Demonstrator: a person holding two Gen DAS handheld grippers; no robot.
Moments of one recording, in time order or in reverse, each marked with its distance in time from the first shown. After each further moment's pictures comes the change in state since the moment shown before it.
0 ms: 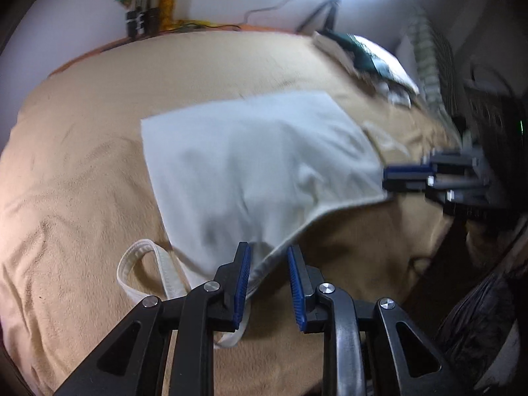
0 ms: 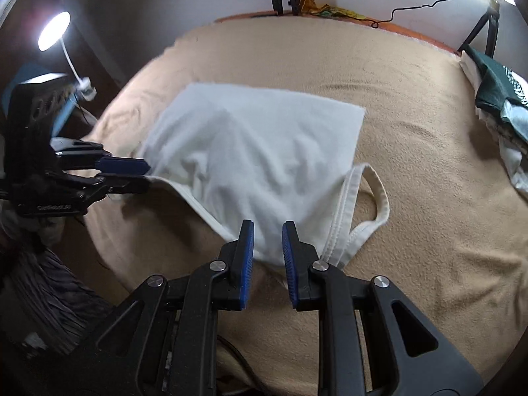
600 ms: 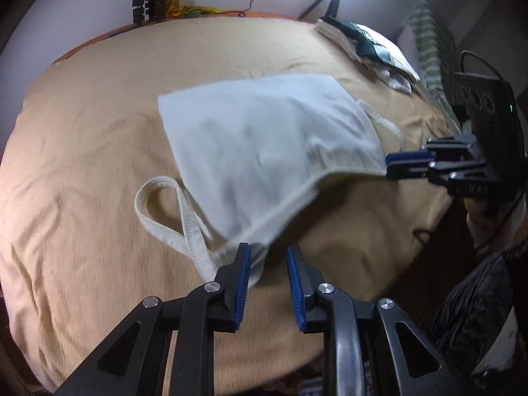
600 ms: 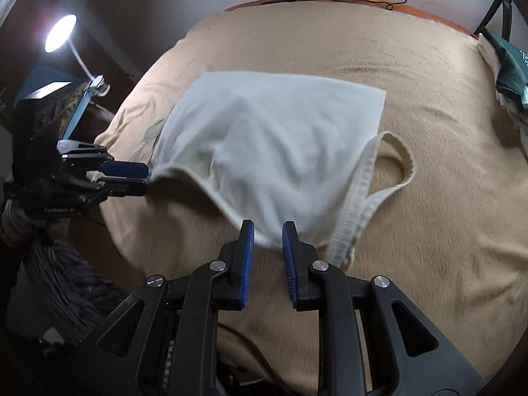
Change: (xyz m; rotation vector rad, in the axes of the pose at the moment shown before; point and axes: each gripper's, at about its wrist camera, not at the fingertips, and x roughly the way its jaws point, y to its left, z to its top) left arm -0.017 0.010 -0.020 -0.036 0.063 -0.012; right arm 0.001 -0.003 -0.009 0.019 0.049 0.119
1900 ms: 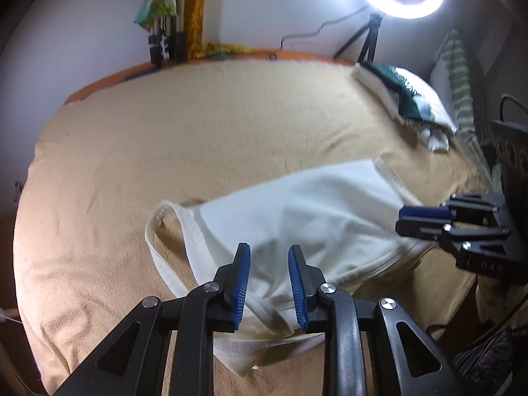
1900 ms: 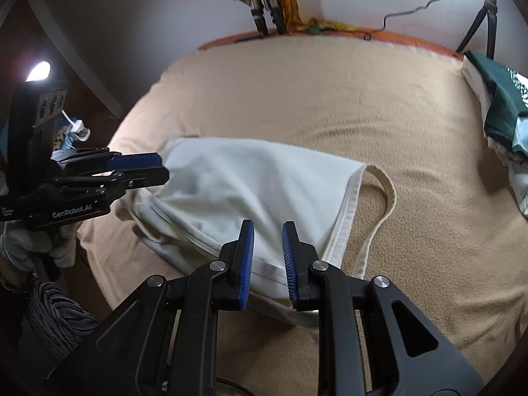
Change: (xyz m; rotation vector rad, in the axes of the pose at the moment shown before) left arm 0.022 0.012 0.107 -0.068 -0.089 0.114; right arm 0.007 -0.020 0.068 0.092 -0.102 -0.066
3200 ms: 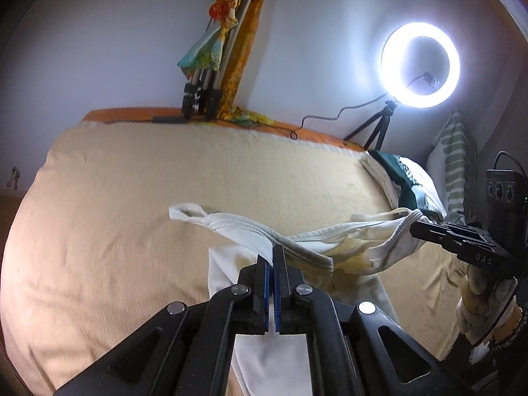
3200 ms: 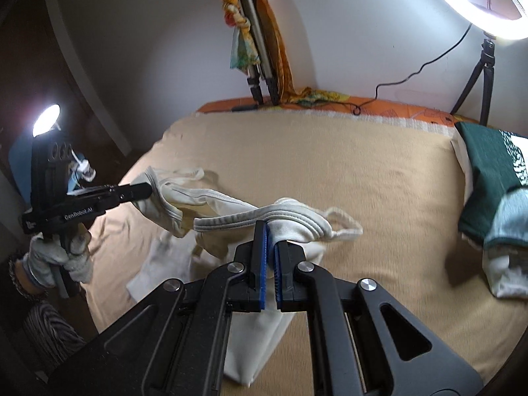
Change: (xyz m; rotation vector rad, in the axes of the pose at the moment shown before) left arm -0.029 0.049 0.020 -0.169 -0.305 -0.079; right arm -0.041 -0.037 0.050 -0.062 -0.225 0.018
